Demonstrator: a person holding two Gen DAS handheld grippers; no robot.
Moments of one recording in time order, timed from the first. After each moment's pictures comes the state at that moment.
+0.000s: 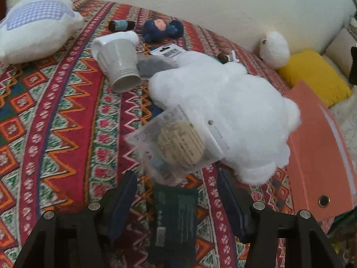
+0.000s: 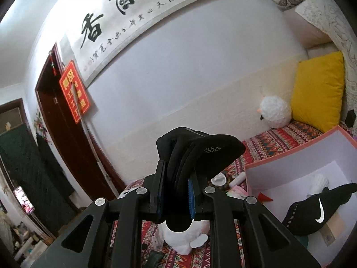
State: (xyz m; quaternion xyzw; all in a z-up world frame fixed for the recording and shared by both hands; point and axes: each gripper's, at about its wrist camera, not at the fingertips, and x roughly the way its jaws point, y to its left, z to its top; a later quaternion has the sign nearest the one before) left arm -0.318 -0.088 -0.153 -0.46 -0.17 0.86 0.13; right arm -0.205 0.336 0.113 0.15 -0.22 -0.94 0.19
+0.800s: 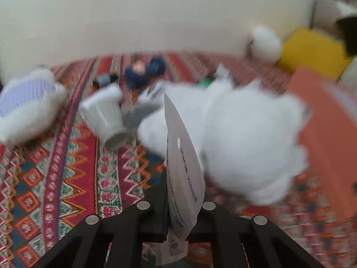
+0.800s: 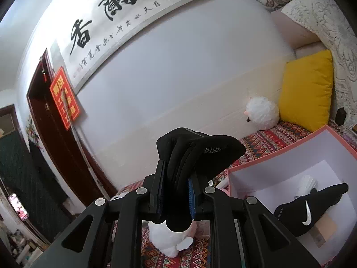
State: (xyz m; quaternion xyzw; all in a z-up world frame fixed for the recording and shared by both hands) left arm -0.312 -0.050 -0.116 -0.36 -0.02 0.93 0.12; right arm -0.211 0.359 0.101 0.14 -0.23 -0.95 0.16
